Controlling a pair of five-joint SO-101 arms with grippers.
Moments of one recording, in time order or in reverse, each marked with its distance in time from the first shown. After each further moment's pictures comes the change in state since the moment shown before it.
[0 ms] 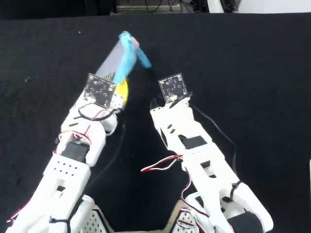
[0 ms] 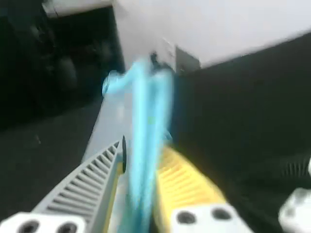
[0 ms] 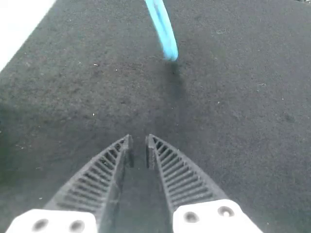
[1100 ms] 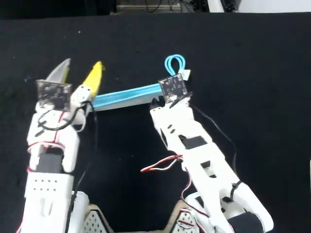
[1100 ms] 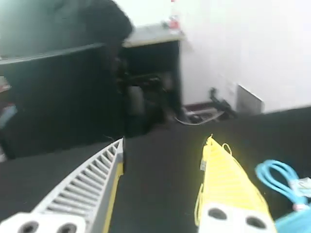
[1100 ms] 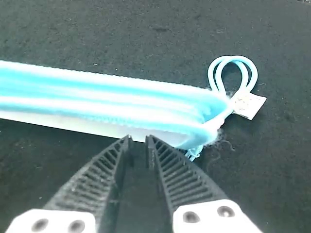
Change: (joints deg) left arm -17.1 -18.1 -3.2 3.8 0.1; right arm 0.0 0.1 0.0 0.0 0.0
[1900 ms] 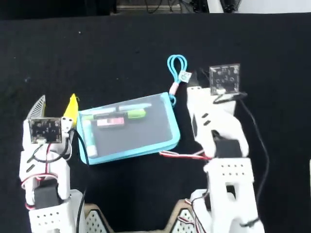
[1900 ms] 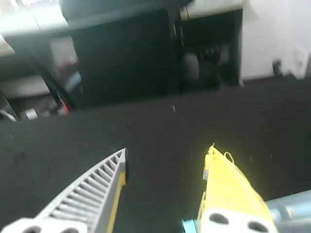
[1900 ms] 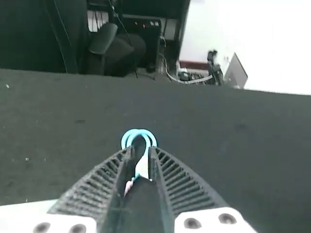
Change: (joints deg) left arm -11.3 -33.4 18.5 22.9 -5.0; right arm 16.8 -24.5 -9.1 20.6 0.0
